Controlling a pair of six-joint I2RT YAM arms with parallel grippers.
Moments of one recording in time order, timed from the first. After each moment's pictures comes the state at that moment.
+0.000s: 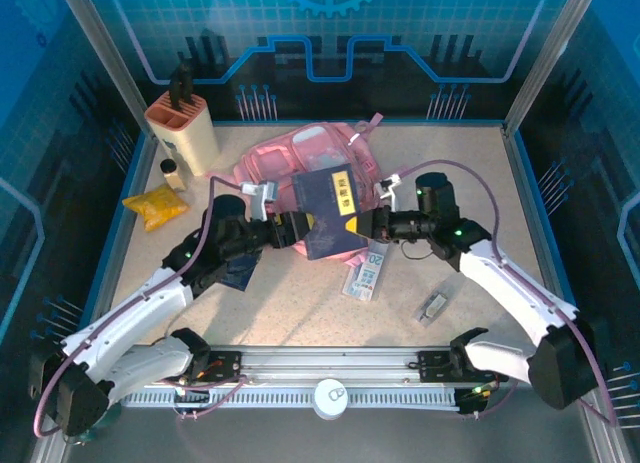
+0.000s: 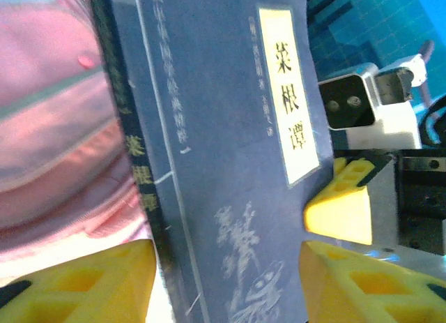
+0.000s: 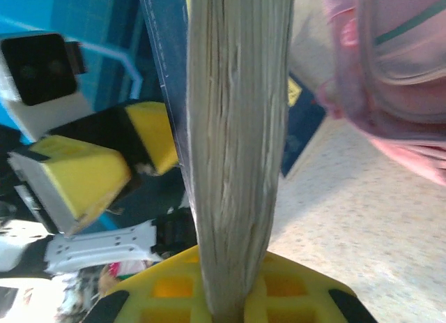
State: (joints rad) left arm -0.56 0.99 0.79 -0.15 0.31 -0.71; right arm 0.41 1.14 0.85 -0.24 -0.83 0.74
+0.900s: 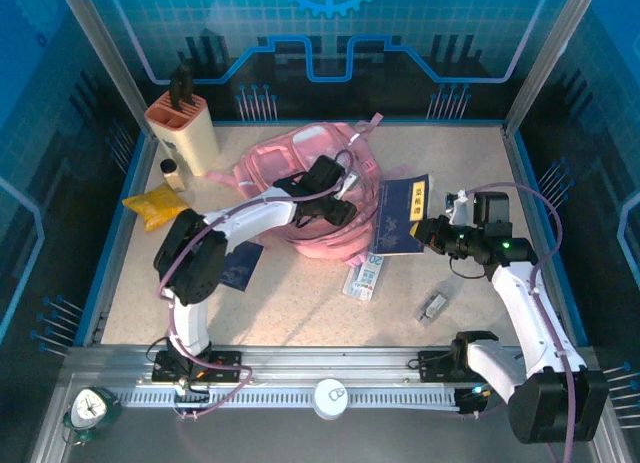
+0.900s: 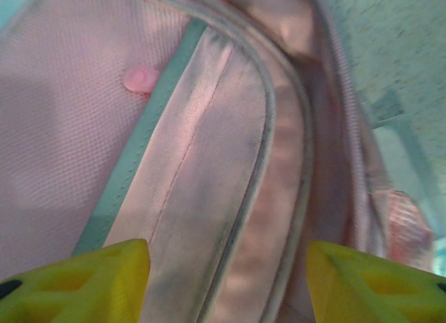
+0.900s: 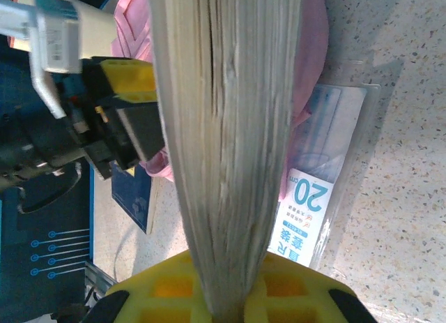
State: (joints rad) left arm -0.65 1.93 1.46 -0.45 0.00 -0.04; right arm 0.00 0.96 0.77 -0.66 -0.66 0.54
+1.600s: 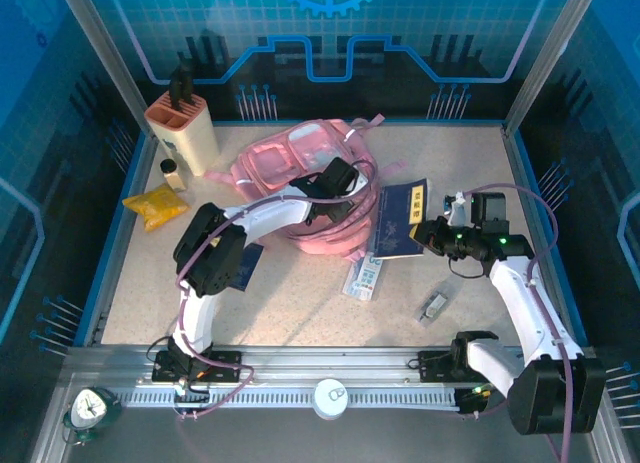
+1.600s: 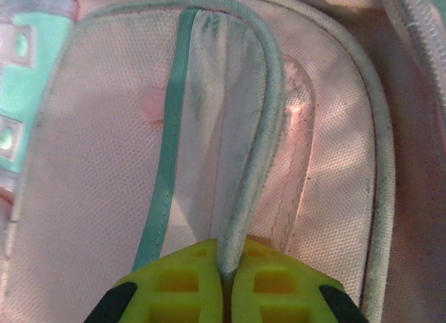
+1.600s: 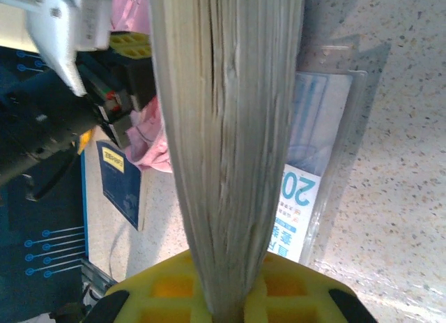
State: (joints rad) left arm -0.67 2.02 1.55 -0.45 -0.25 0.22; right arm -0.01 1.00 0.77 -0.67 -0.65 0.52
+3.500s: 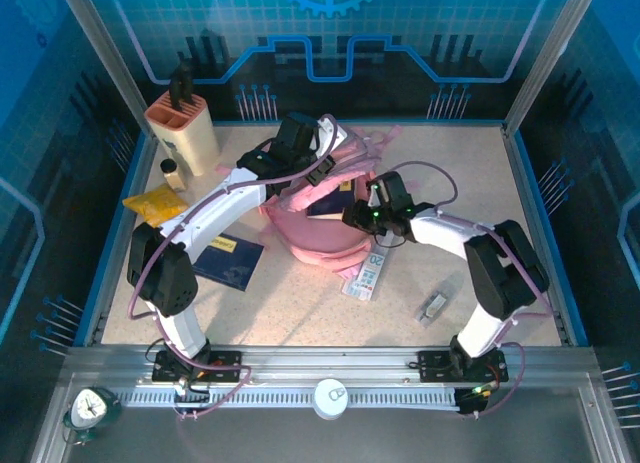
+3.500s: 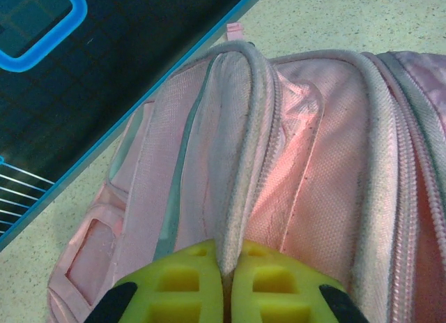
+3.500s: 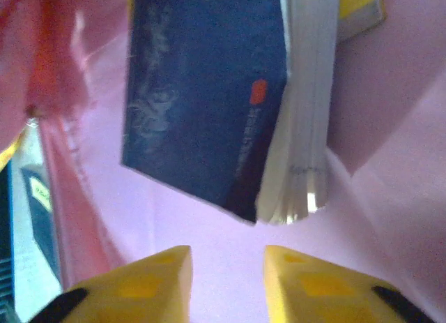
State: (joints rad) left arm -0.54 1.76 1.61 -0.47 -0.04 0.30; right arm 0.47 1.72 0.97 -0.09 -0.33 0.74
